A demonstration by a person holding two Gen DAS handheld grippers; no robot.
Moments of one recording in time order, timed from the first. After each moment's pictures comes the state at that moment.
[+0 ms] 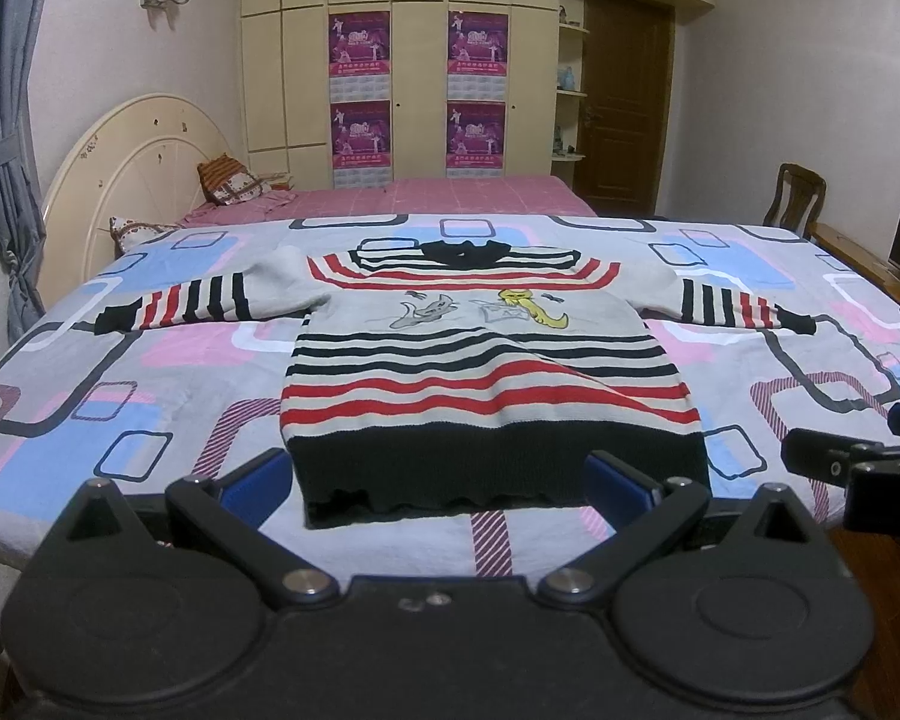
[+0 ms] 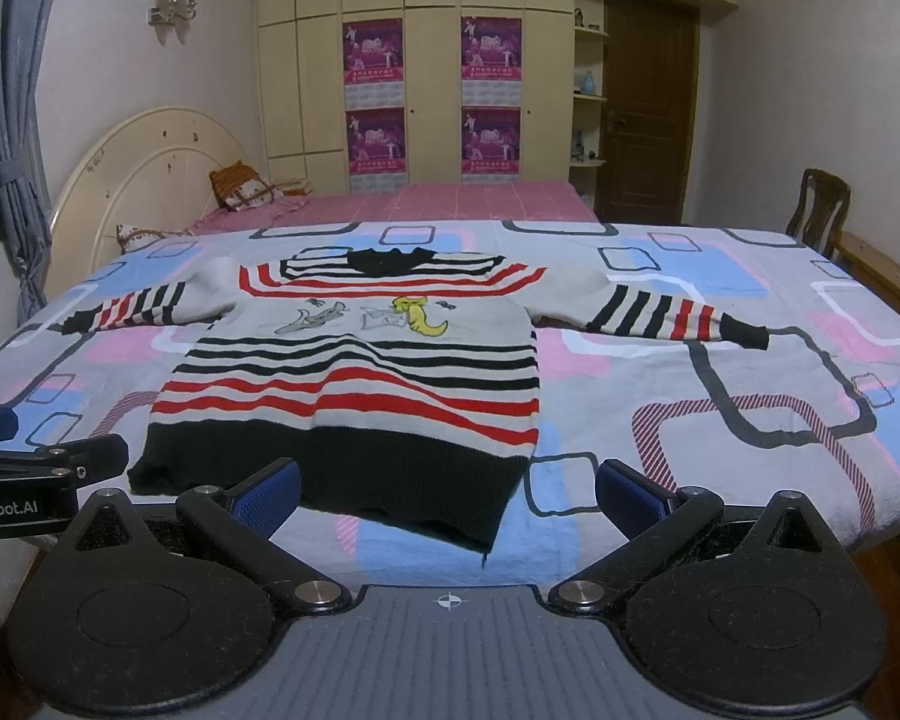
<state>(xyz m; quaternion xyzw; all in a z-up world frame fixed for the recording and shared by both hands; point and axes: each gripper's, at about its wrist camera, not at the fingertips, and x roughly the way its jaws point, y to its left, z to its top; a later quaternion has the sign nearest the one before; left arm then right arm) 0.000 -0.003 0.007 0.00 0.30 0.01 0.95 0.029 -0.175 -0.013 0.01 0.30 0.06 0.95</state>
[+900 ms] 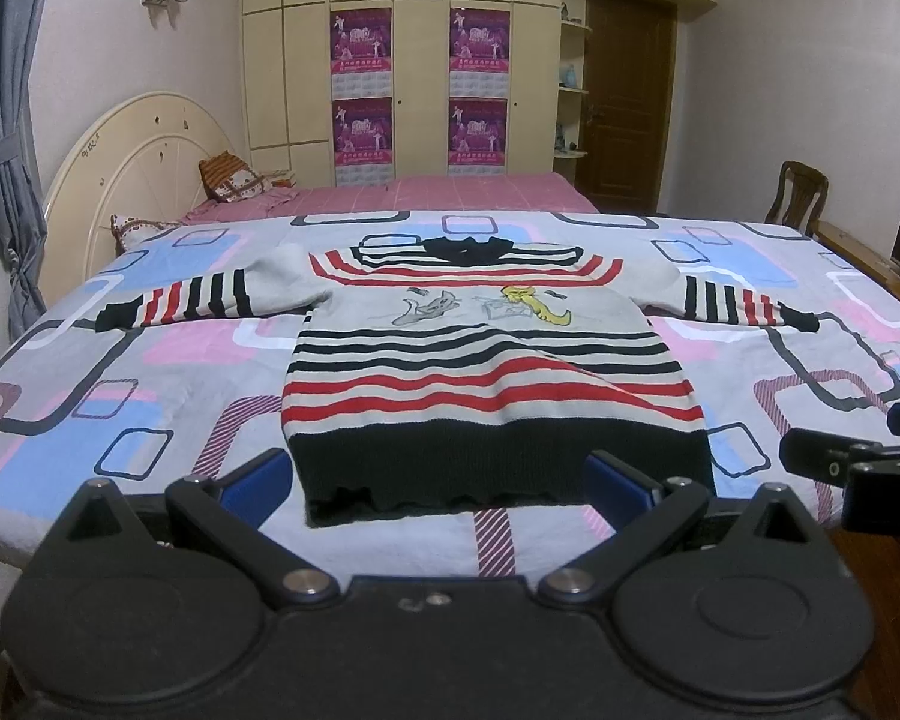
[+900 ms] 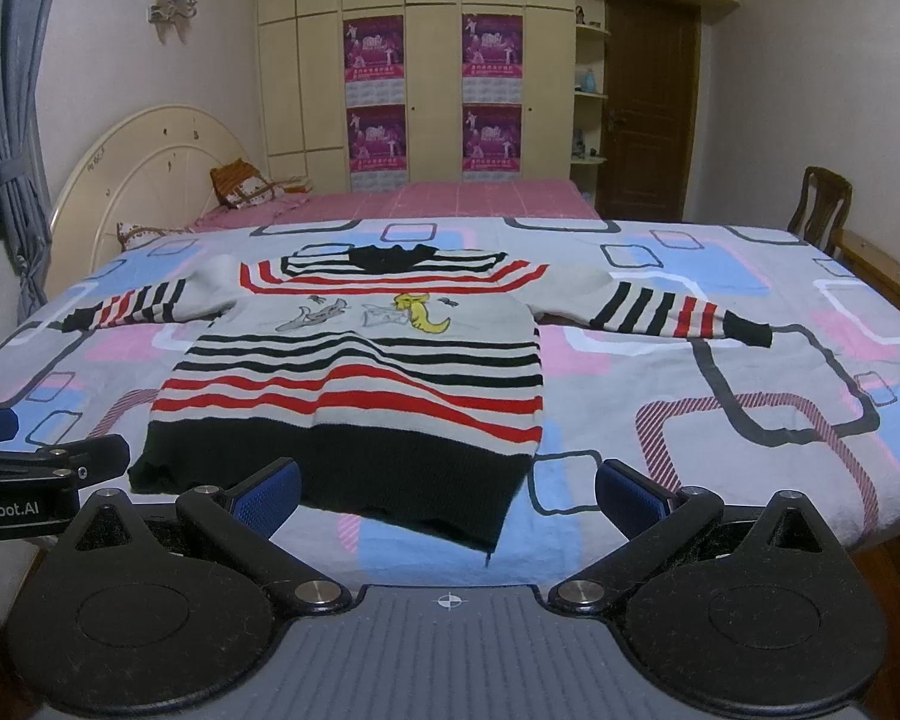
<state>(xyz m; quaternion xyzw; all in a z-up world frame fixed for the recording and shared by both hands) 0.000 -0.002 0.006 0.00 0.30 0.01 0.95 0.029 -0.174 -0.014 0.01 0.30 0.06 0.95</state>
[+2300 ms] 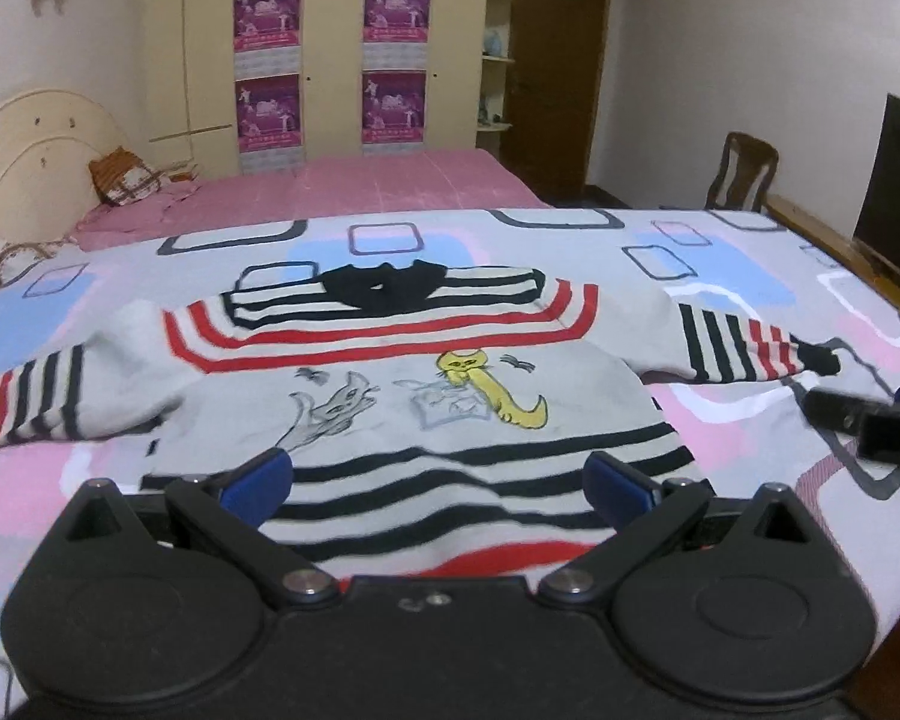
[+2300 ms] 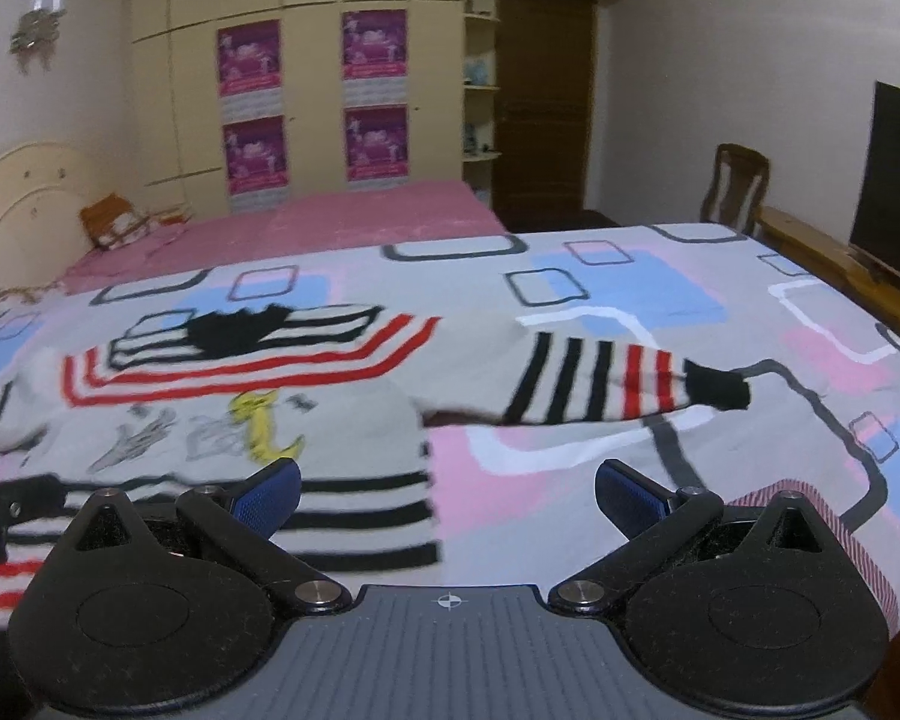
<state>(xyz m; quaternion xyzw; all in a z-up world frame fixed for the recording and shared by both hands) 0.239 -0.028 -0.021 0.02 0.33 -0.09 0.94 0.245 -0.237 -0.033 0.05 0.30 -0.06 0.95</state>
